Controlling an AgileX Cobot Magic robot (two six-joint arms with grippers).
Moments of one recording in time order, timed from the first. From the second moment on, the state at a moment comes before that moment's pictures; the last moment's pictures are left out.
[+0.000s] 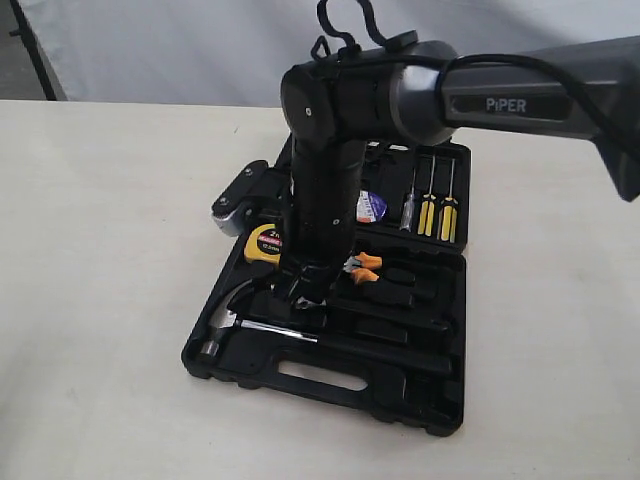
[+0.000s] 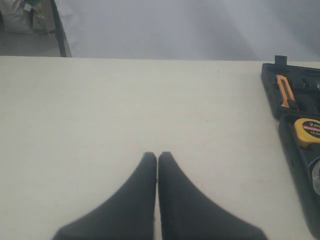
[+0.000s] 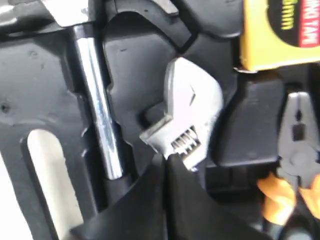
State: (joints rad) left arm -0.40 1.30 -0.96 0.82 0.66 -0.60; right arm 0.60 2.11 -1.58 0.06 1.08 -0.49
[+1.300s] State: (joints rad) left arm -0.40 1.30 -0.96 0.82 0.66 -0.60; right arm 0.55 2.08 -1.62 0.13 1.04 -0.39
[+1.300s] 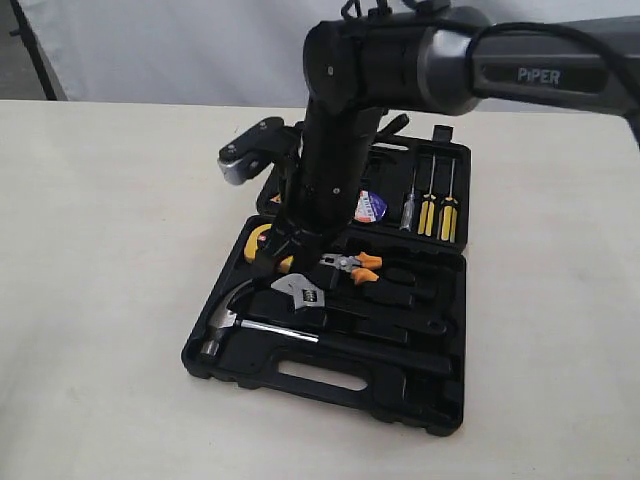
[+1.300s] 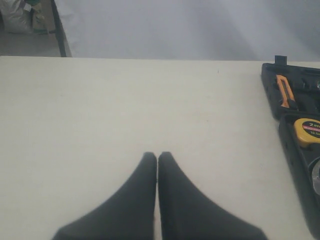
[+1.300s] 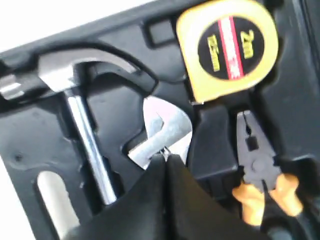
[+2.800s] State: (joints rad) left arm -0.40 1.30 -0.96 0.82 0.66 -0.60; right arm 0.13 2.26 -1.64 0.09 0.77 -0.09
